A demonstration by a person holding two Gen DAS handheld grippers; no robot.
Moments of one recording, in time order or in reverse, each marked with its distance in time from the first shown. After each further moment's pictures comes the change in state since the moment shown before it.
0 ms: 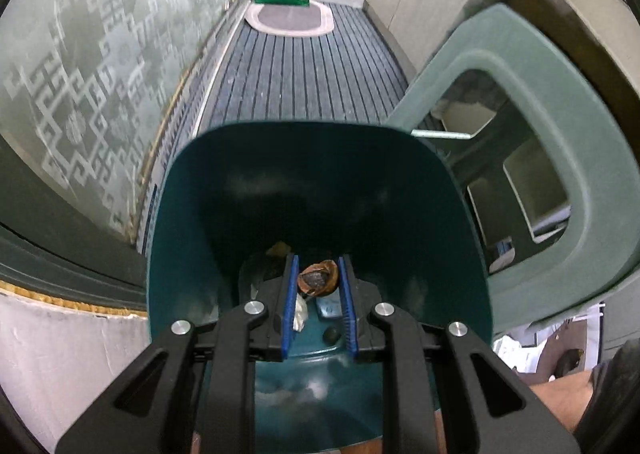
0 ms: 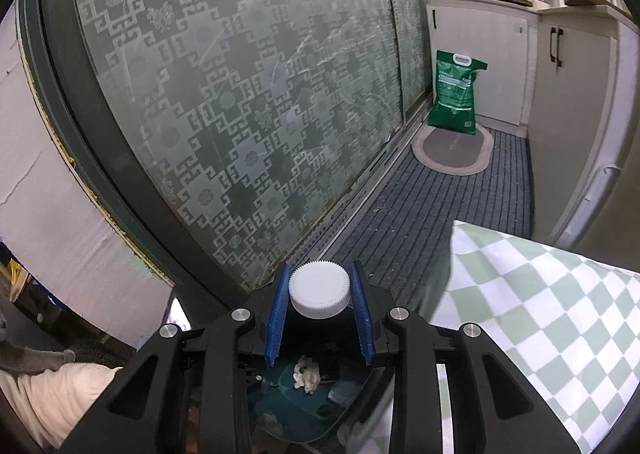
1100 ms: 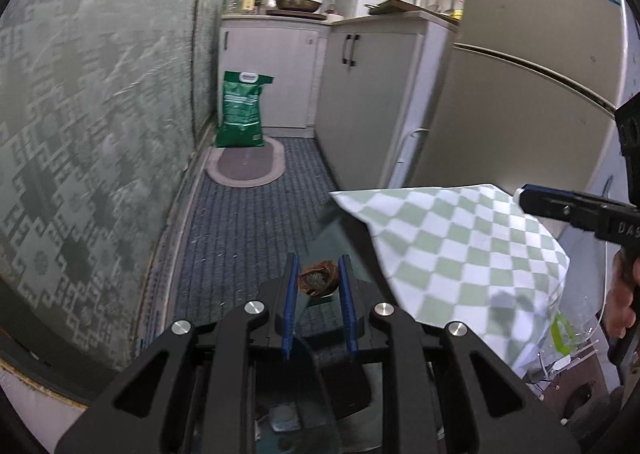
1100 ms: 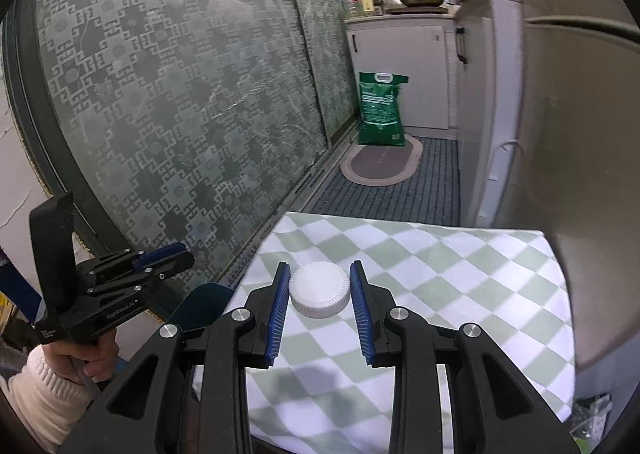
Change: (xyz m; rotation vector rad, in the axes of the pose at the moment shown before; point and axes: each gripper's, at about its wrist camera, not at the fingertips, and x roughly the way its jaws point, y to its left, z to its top) left arm -0.130 -0.118 0.081 0.120 -0.460 -0.037; right arm -0.104 -0.112 -0.046 0.117 -0.134 -0.141
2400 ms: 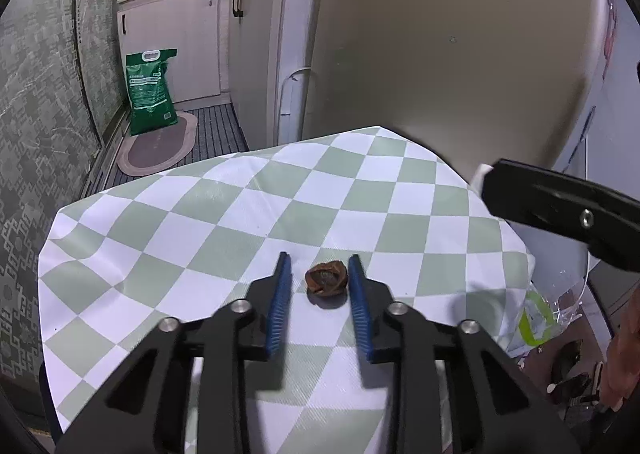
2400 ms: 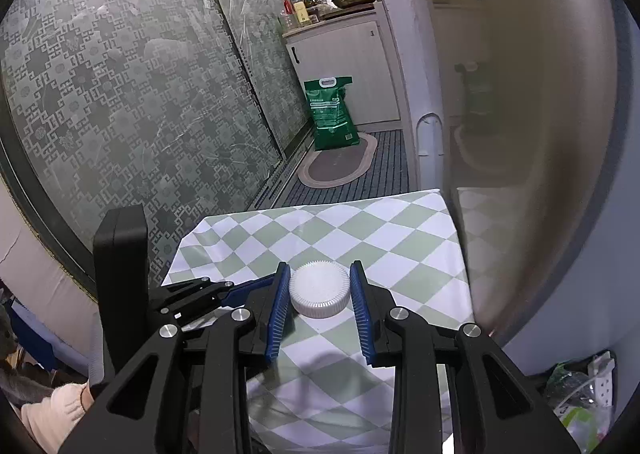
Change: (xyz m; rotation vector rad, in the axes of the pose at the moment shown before) left arm 0.113 -0.195 0.001 0.161 0.165 -0.154; right arm -0.048 -0.112 -0.039 0.179 -0.053 -0.064
